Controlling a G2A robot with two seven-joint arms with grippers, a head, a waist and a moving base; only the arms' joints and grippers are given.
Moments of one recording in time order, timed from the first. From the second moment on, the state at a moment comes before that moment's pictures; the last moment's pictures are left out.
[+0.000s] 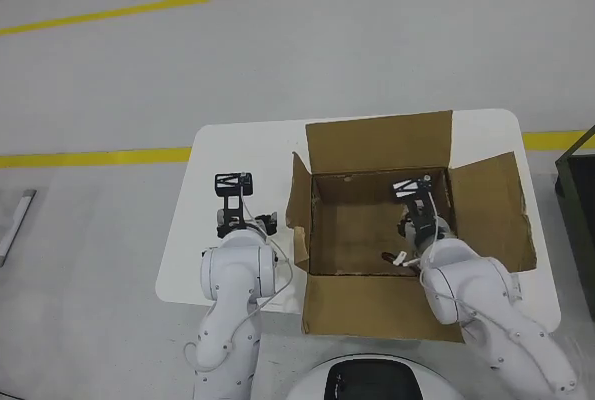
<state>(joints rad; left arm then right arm) 1.05 -1.58 -1.30 -1.85 1.84 0.19 -1.28 -1.17 -1.32 1.13 -1.94 -1.54 0.36 1.03</state>
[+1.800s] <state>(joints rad) 1.05 -1.58 -1.30 -1.85 1.84 0.19 -1.28 -0.82 -1.42 1.00 -1.40 -1.61 0.28 1.35</state>
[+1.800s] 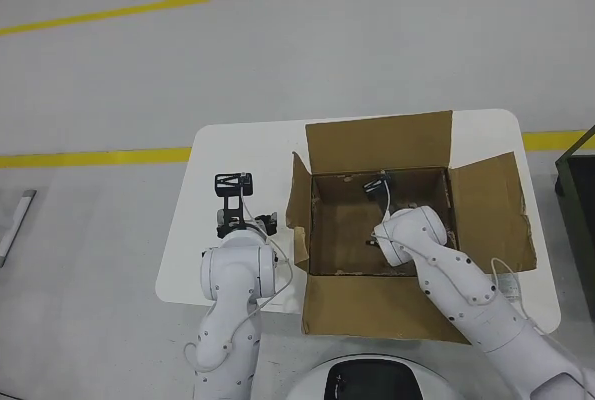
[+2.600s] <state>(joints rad) 1.05 -1.58 -1.30 -1.85 1.84 0.19 -1.28 -0.82 -1.45 1.04 -1.33 -1.64 0.31 1.35</state>
